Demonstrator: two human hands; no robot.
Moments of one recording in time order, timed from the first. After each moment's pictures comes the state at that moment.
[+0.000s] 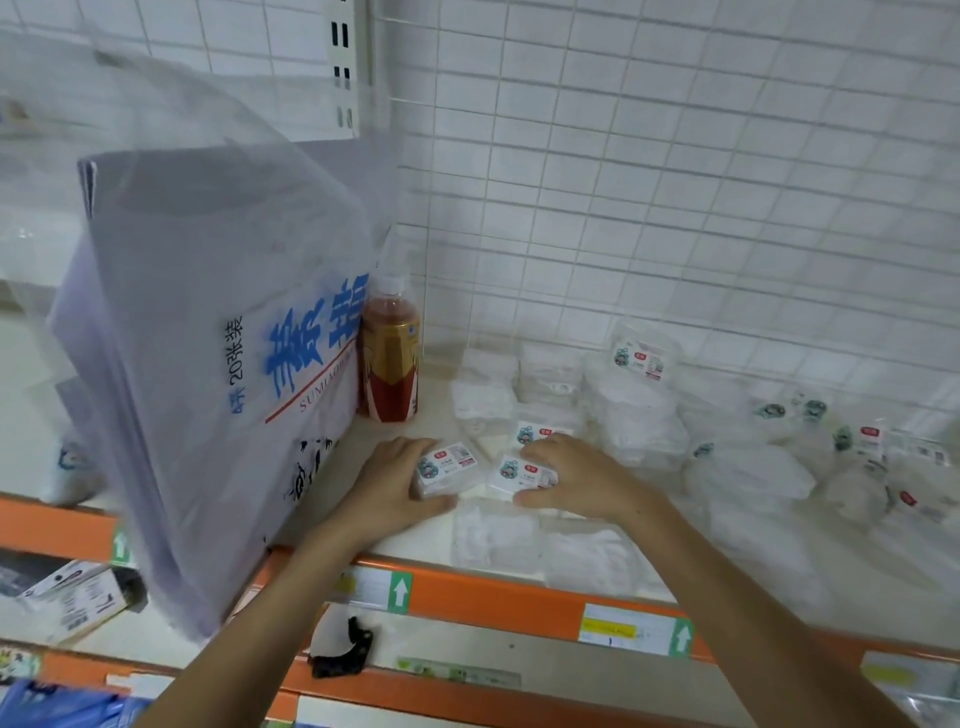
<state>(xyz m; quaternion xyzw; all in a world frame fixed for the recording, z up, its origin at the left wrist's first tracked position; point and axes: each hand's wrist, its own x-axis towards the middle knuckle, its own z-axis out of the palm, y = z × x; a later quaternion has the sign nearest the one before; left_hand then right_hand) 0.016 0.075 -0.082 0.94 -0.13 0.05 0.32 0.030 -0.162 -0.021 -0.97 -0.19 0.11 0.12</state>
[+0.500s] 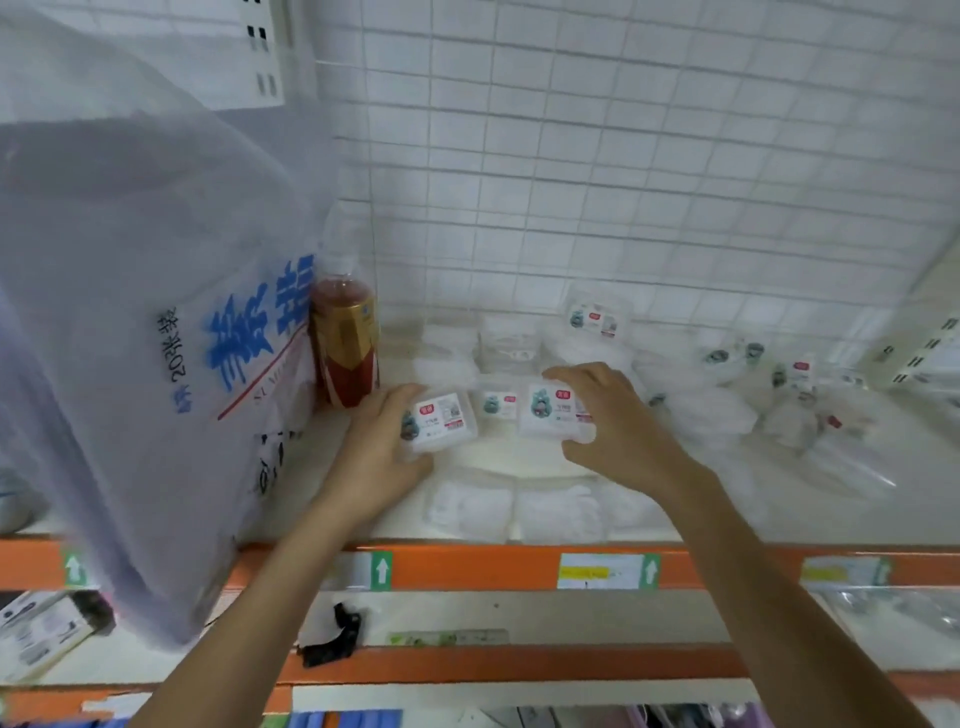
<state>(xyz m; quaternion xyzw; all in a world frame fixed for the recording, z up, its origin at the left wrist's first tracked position) 0.006 0.055 -0.054 0.89 -0.18 0.17 0.38 -0.017 -0.201 0.008 -0.96 -0.15 -0.10 0.19</state>
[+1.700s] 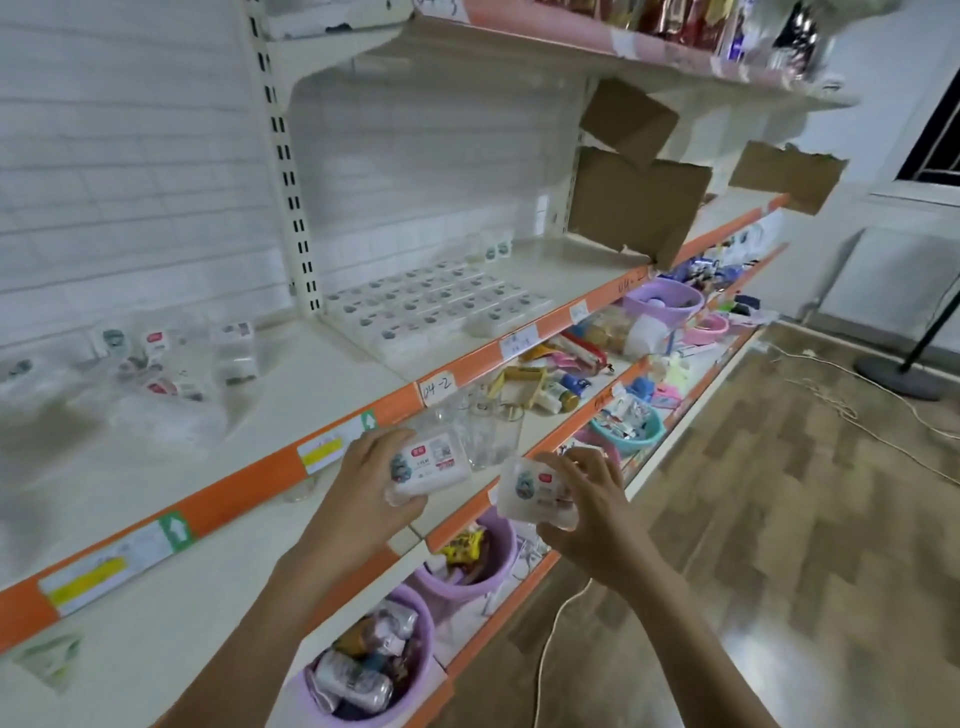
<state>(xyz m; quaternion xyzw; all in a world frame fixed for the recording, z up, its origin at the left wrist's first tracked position) -0.185 -0.524 -0.077 0.77 -0.52 0.00 0.38 -0.391 -0.682 -0.079 -0.93 0.26 -0.21 0.17</state>
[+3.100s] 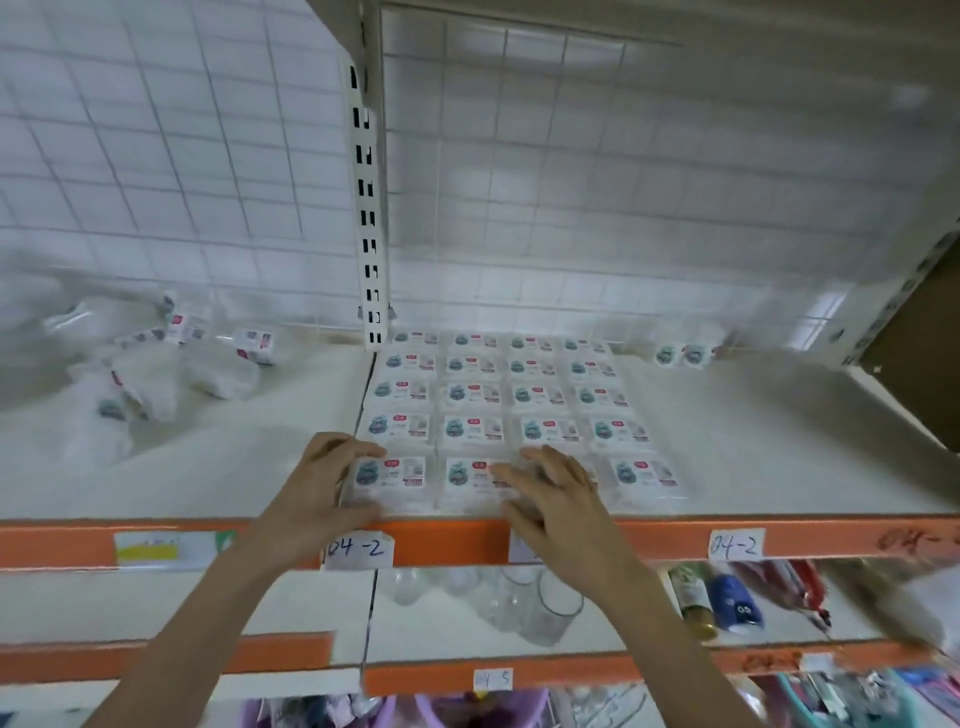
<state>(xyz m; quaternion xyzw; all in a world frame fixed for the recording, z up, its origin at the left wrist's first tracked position) -0.087 -0.697 -0.070 0.89 -0.17 0.00 0.43 -0.132 -0.966 -0.069 -0.96 -0.15 -0.13 0.17</state>
